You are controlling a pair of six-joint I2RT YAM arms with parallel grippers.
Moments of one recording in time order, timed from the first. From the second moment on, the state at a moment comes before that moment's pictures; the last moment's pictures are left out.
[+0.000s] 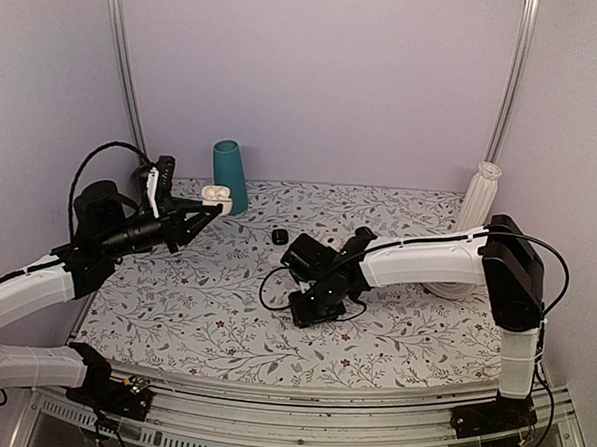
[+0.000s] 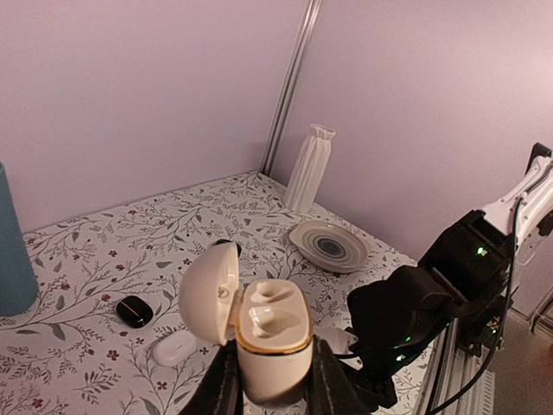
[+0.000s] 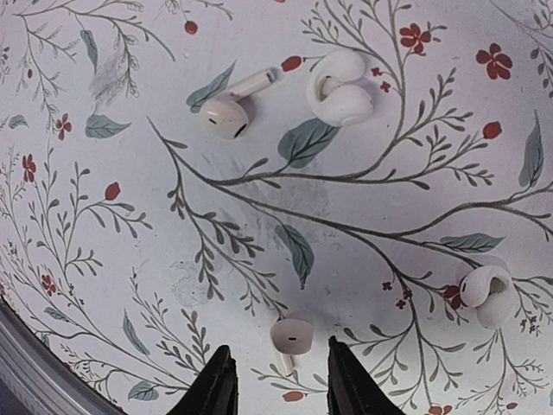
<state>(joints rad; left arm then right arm) -0.45 0.96 0.59 0.34 0.49 -0.26 1.07 2.05 1.50 -0.65 0.03 0.64</state>
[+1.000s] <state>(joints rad) -0.45 0.96 0.59 0.34 0.49 -0.28 1.08 2.17 1.66 -0.77 0.05 0.39</state>
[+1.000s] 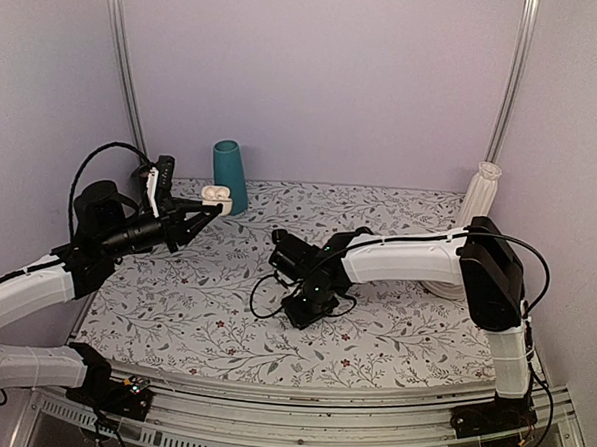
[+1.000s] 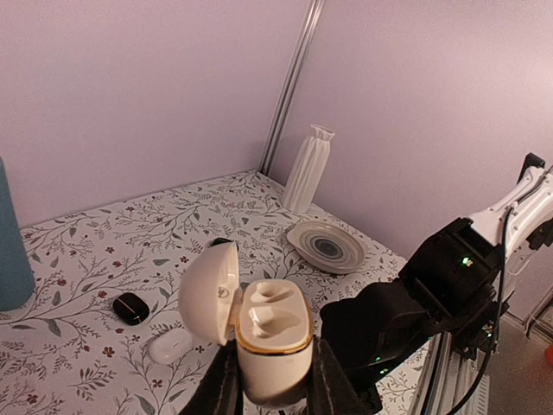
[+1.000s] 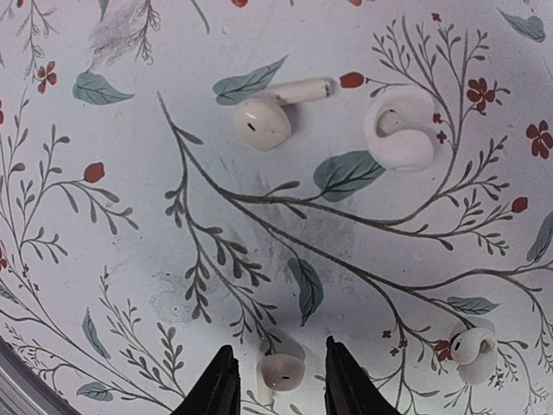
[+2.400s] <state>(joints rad) -0.45 0.96 0.61 0.32 0.50 -0.28 1.09 2.17 1.62 -0.76 0.04 0.28</state>
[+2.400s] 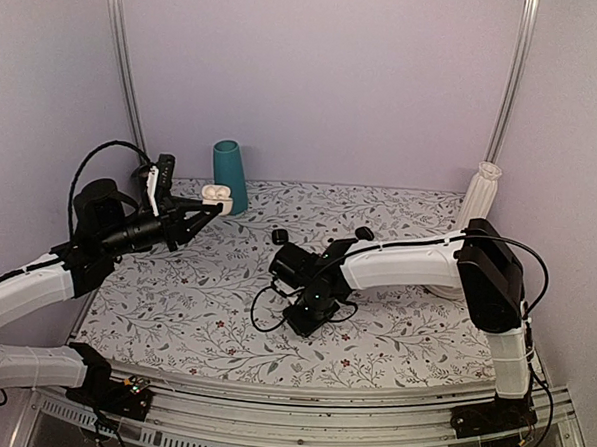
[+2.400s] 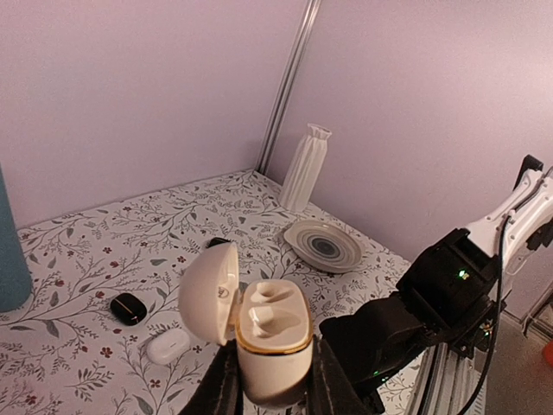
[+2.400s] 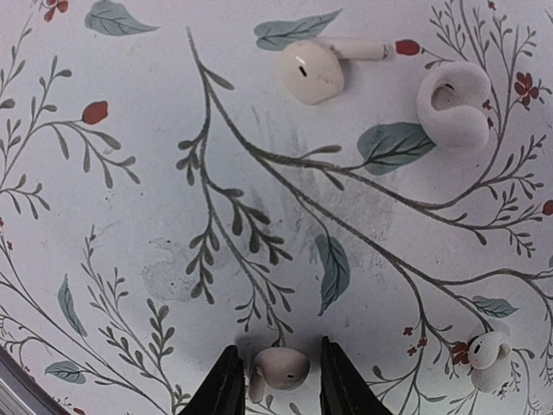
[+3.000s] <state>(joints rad) -0.45 0.96 0.61 0.32 0.50 -0.28 1.09 2.18 1.64 -0.79 0.01 0.35</state>
